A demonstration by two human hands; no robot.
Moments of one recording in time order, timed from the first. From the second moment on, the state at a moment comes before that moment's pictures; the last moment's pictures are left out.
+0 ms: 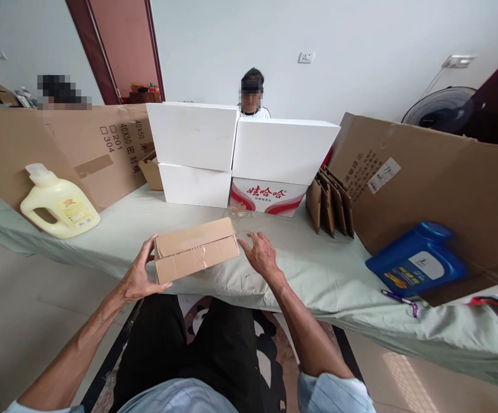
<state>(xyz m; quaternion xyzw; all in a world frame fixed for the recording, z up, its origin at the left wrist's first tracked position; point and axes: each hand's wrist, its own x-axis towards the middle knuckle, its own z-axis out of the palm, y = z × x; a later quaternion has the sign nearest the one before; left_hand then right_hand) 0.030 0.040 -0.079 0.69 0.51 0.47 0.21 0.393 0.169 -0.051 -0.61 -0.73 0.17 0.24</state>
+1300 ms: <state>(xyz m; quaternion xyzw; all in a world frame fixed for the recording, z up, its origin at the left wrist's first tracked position) 0.030 0.034 -0.055 0.76 0.45 0.43 0.18 0.375 0.091 0.034 -0.25 -0.93 0.01 0.26</state>
